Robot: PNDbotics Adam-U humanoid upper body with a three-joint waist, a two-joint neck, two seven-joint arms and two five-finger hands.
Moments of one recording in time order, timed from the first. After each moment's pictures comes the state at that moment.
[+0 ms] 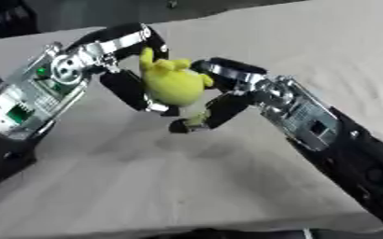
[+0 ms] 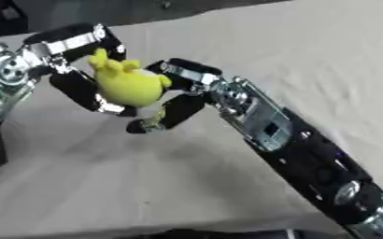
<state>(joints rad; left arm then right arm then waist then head) -1.06 0.43 -0.65 -1.50 -0.11 0.31 -0.34 -0.73 -0.45 0.48 -1.67 0.00 0.25 0.36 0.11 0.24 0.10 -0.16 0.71</state>
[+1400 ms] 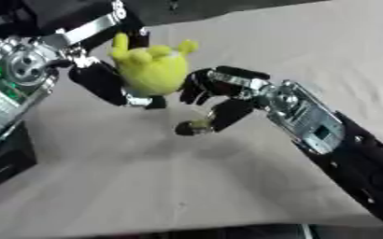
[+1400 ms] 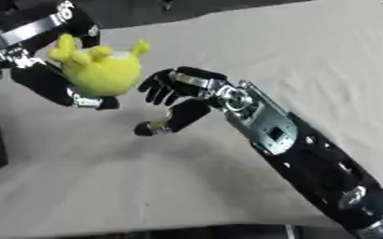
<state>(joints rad) -0.98 0.58 -0.57 -1.68 -0.09 0.27 -0.25 -0.71 -0.48 0.47 -1.66 0.05 0.30 0.40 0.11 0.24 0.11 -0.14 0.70</state>
